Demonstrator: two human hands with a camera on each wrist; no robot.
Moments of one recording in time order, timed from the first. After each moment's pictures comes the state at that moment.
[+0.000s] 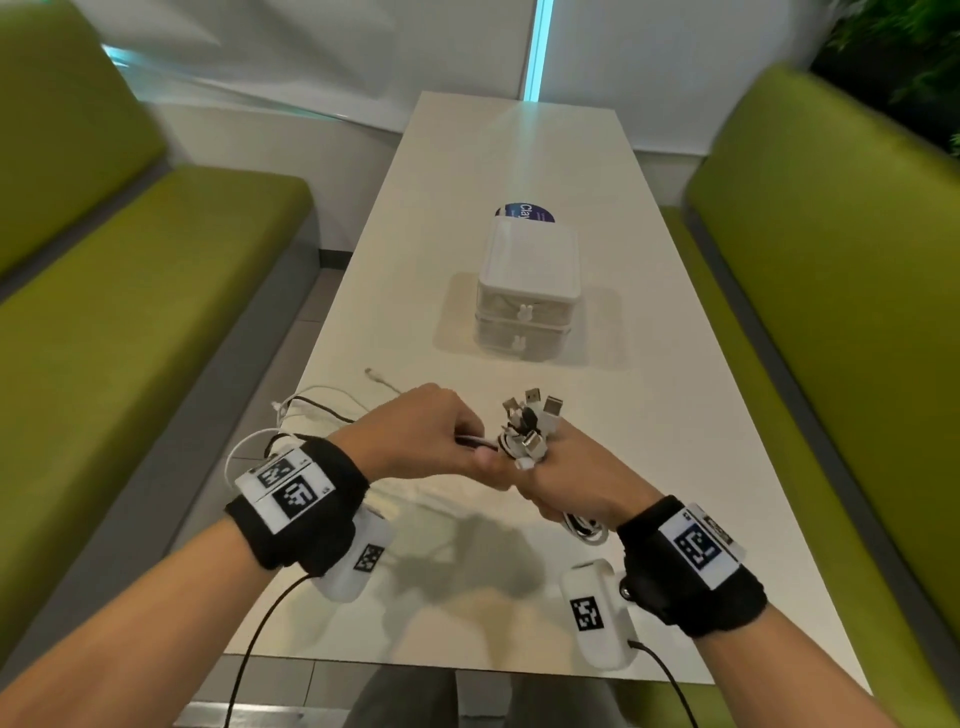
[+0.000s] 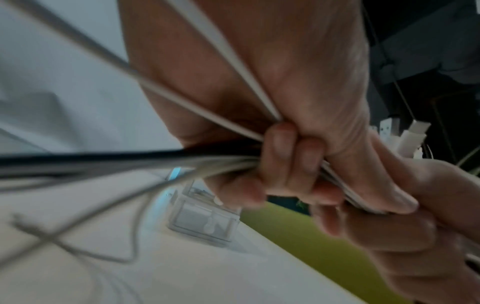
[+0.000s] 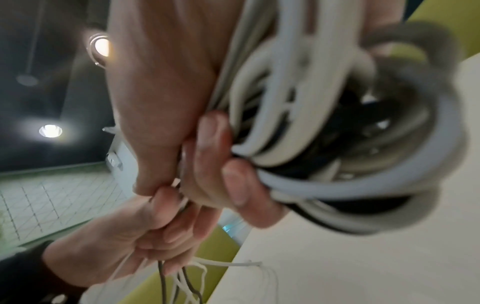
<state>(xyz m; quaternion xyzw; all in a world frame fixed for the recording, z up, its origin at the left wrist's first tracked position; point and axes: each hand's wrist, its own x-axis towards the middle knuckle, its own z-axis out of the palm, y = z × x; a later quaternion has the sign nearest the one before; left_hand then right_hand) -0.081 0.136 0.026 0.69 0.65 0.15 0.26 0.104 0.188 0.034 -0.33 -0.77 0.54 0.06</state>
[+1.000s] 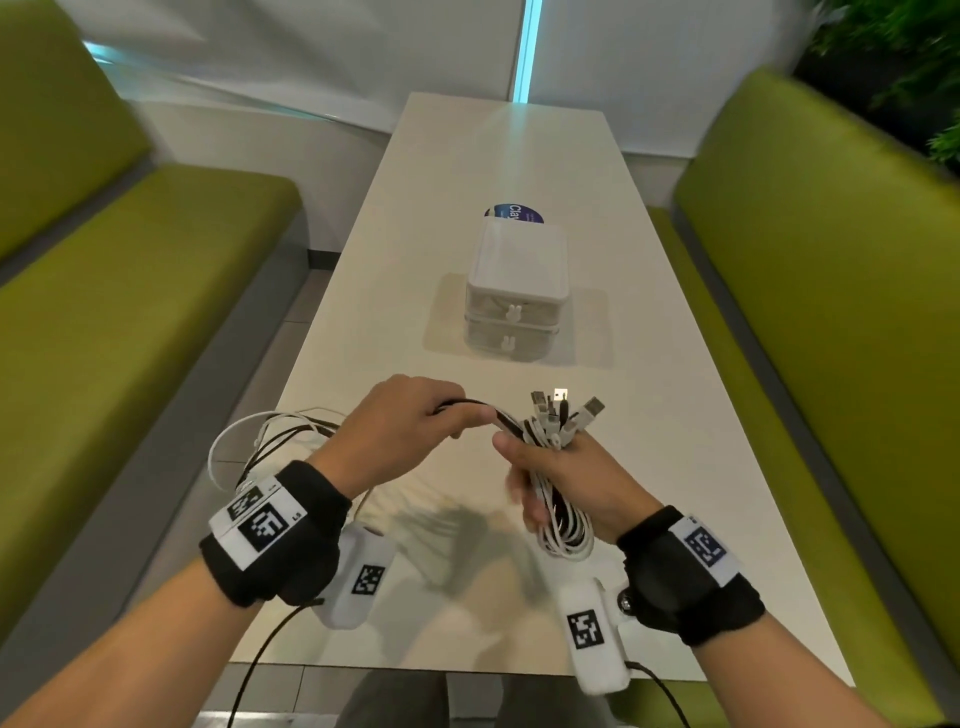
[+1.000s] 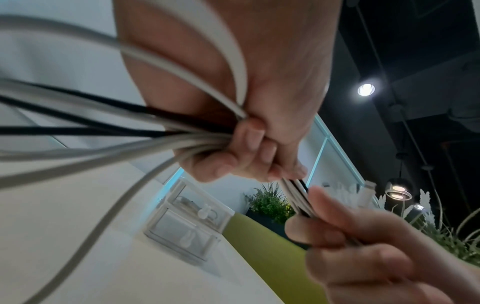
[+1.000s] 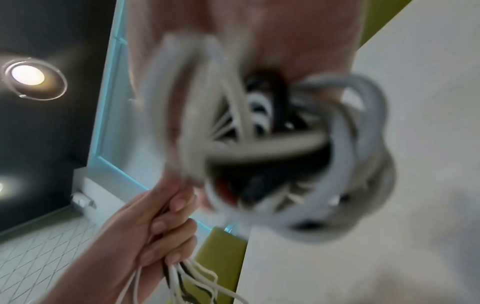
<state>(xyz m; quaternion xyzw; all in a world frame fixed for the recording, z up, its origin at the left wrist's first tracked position) -0.076 0.127 0.031 0.63 0.68 0.30 0.22 0.116 0.187 0.022 -0.33 -0.61 0.71 0.15</state>
